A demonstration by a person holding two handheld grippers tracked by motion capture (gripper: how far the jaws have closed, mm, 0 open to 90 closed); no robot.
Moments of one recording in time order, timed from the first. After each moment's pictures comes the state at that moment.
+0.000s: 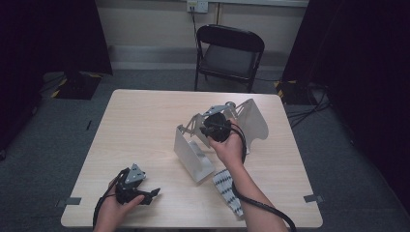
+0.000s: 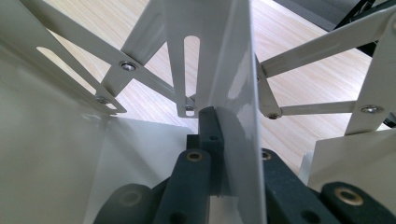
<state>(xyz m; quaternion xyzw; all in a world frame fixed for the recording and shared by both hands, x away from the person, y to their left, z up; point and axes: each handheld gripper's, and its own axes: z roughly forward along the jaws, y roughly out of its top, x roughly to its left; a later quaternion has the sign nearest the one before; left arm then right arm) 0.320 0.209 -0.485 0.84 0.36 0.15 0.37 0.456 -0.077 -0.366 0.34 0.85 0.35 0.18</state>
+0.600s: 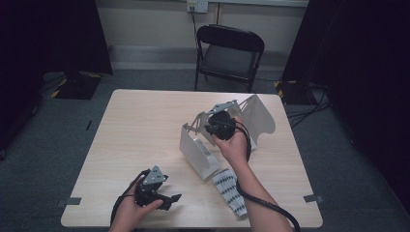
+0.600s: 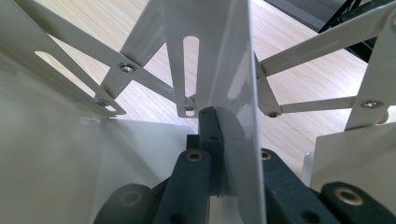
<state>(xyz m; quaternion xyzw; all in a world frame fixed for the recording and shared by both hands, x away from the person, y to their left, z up) 0.316 0.149 -0.473 0.85 0.30 0.09 0.41 0.460 -0.089 -0.362 0.35 0.85 0.34 0.19</state>
